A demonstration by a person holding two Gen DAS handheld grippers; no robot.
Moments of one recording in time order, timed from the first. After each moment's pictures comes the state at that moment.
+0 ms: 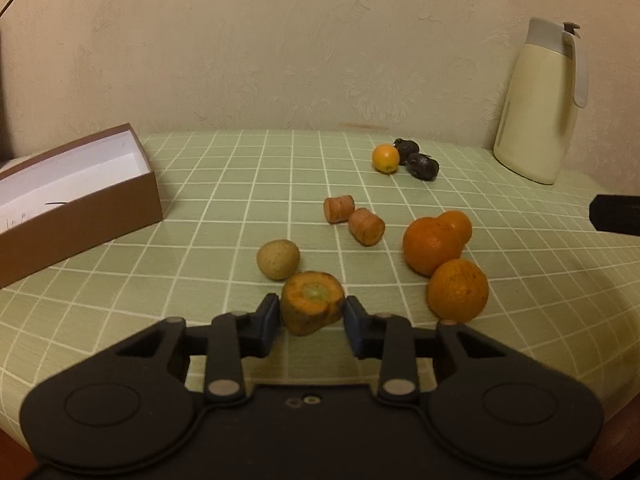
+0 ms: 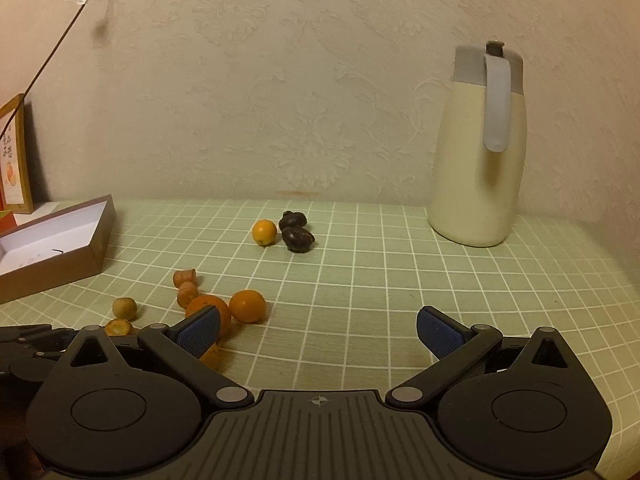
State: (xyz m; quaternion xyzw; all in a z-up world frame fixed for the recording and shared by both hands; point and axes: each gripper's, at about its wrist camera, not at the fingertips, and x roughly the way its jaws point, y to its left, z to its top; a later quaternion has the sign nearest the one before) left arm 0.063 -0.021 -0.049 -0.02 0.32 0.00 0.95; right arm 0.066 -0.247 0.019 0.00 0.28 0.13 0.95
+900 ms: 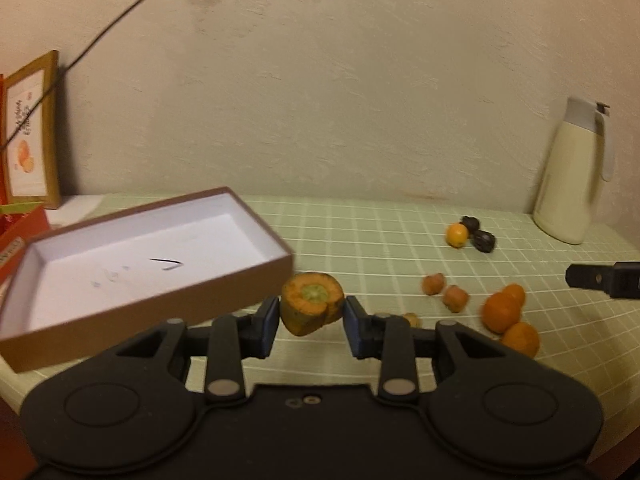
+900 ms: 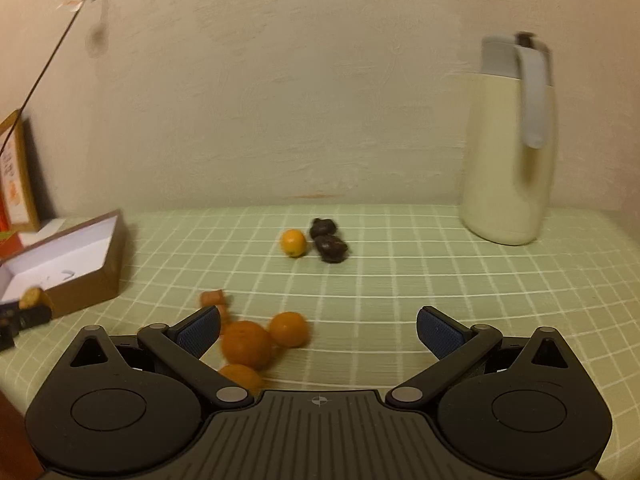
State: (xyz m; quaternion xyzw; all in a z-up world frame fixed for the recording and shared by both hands) left arm 0.027 0.066 0.018 -0.01 0.26 0.06 0.96; right arm 0.086 -0.206 0.016 0.03 0.29 0.14 0.95
